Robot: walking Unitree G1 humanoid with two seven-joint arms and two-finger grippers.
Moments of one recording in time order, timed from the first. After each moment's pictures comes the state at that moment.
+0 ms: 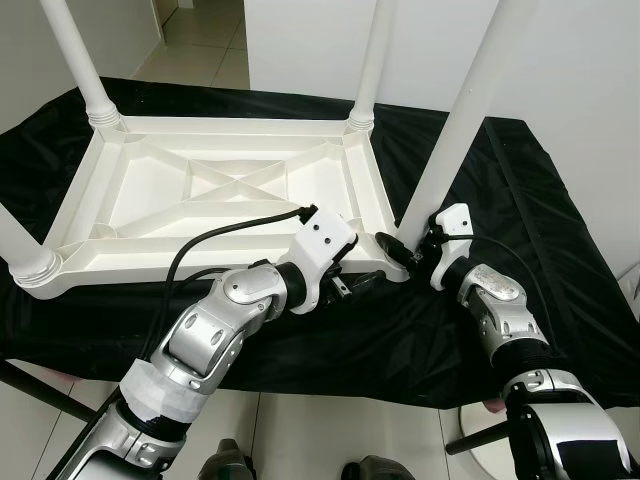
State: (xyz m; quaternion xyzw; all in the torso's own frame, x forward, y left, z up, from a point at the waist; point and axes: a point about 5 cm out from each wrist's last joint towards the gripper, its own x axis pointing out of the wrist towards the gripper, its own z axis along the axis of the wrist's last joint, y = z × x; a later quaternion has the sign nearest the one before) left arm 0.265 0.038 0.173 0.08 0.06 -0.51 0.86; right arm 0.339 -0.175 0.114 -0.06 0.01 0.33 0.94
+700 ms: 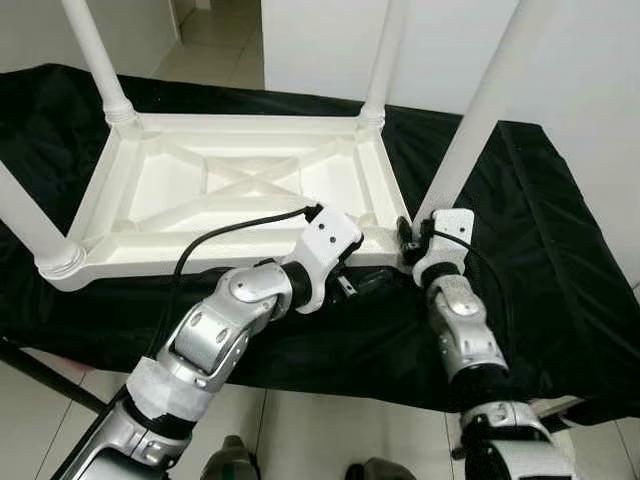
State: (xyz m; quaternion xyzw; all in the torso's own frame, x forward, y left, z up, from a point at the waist) left arm 0.266 0.032 0.174 0.08 0.06 -0.51 0.85; right arm 0.328 -0.157 0.116 -0.01 -0.03 -0.03 1.00
